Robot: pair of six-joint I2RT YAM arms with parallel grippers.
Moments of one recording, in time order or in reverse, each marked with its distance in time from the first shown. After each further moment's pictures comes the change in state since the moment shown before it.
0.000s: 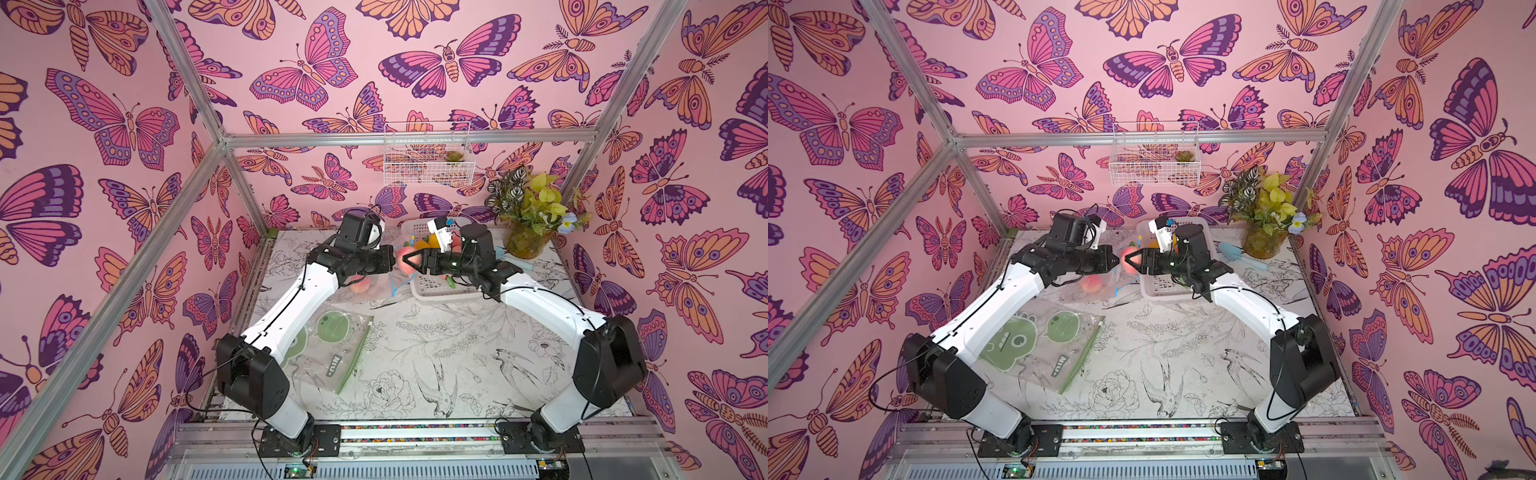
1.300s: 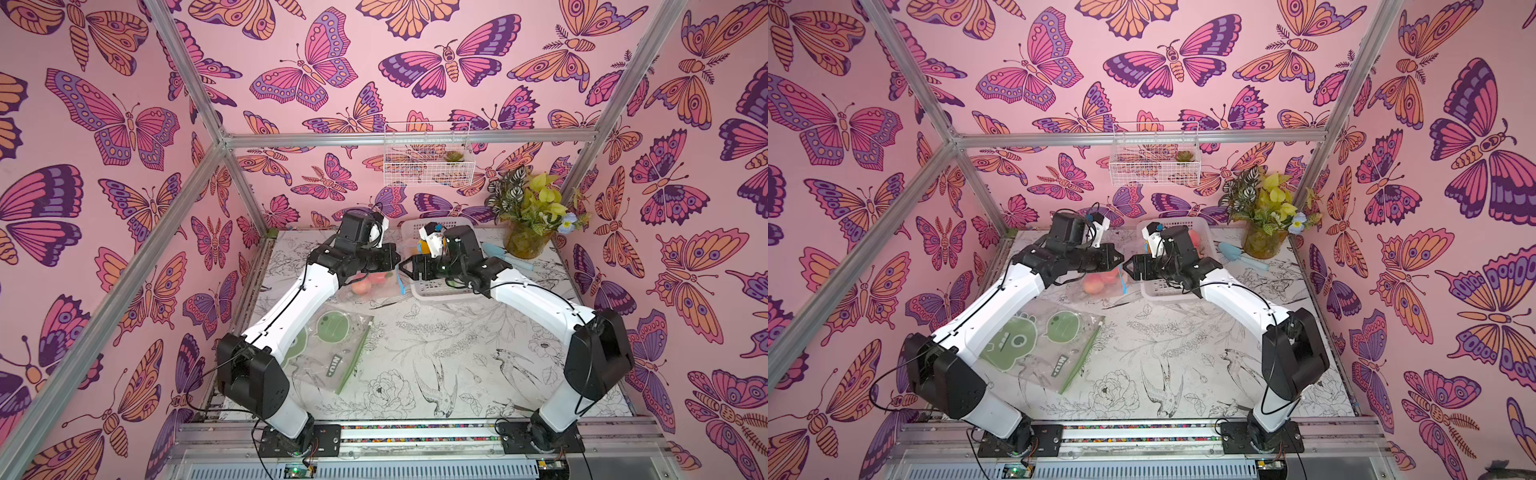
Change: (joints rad) left arm 0.001 -0.001 -0.015 0.076 0.077 0.000; right arm 0.054 0.042 0.089 -0.210 0.196 -0.105
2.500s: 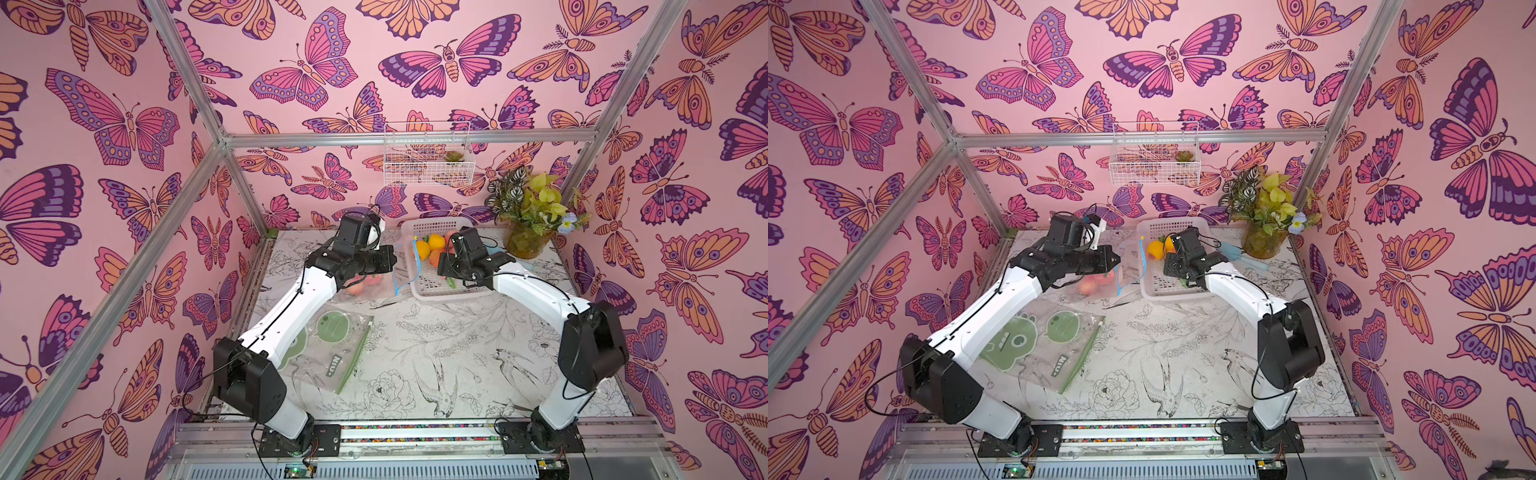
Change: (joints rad) left arm 0.000 -0.029 -0.036 0.003 -0.056 0.000; right arm -0.101 0.103 0.061 -0.287 0.539 0.113
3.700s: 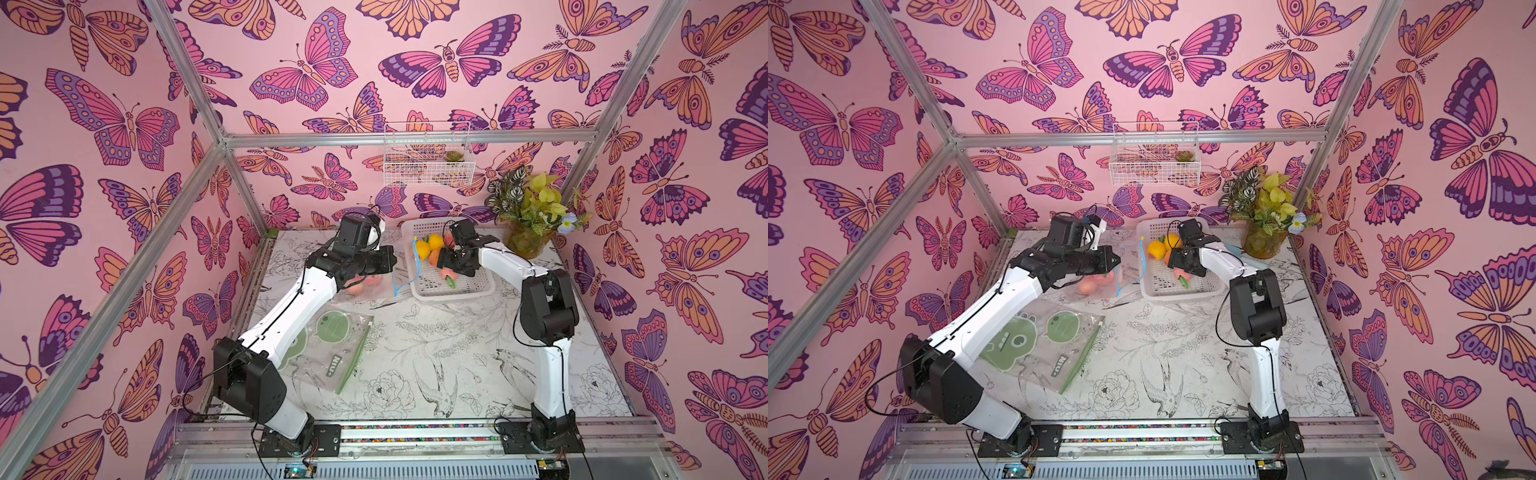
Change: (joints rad) left arm 0.000 0.000 -0.006 0.005 0.001 -0.002; right arm -0.136 0.394 0.335 -0.123 -0.159 0.023
